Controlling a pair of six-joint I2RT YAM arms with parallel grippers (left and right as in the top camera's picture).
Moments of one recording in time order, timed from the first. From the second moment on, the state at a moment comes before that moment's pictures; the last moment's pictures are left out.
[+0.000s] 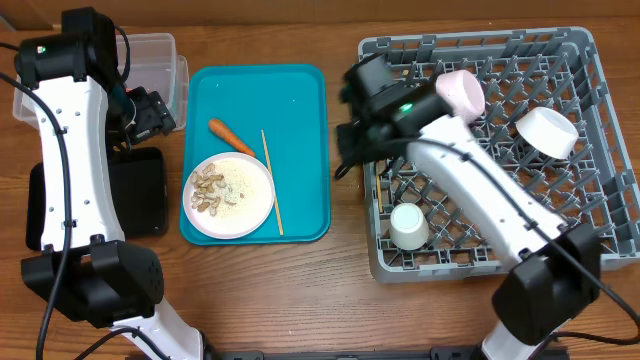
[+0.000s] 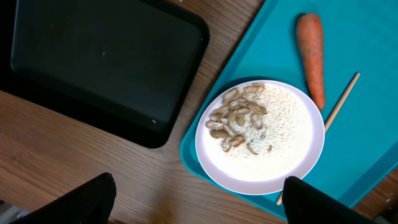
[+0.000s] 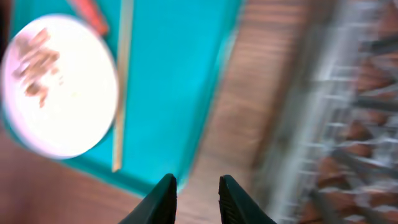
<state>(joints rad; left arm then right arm) 0.19 1.89 2.03 -1.60 -0.07 -0.37 0.59 1.84 1.67 -1.03 -0.12 0.30</state>
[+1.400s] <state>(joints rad) 0.19 1.89 2.03 -1.59 -0.07 -0.37 0.90 2.17 1.59 -0.75 -0.07 0.37</state>
